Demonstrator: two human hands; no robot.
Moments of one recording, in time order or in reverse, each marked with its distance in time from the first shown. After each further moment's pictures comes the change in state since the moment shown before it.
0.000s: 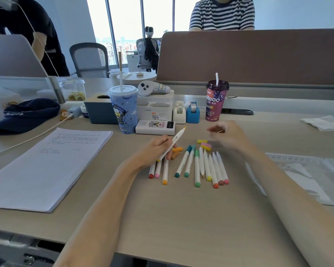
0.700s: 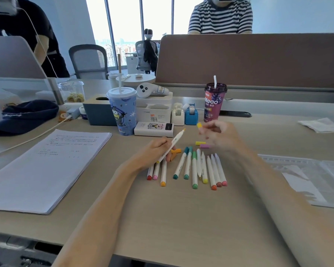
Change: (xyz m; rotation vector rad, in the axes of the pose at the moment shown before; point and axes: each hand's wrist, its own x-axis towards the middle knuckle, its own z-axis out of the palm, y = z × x) left_hand -0.001 0.005 0.001 -0.024 -0.017 -0.013; right_hand -0.015 -0.024 -0.002 0.370 -0.033 0.045
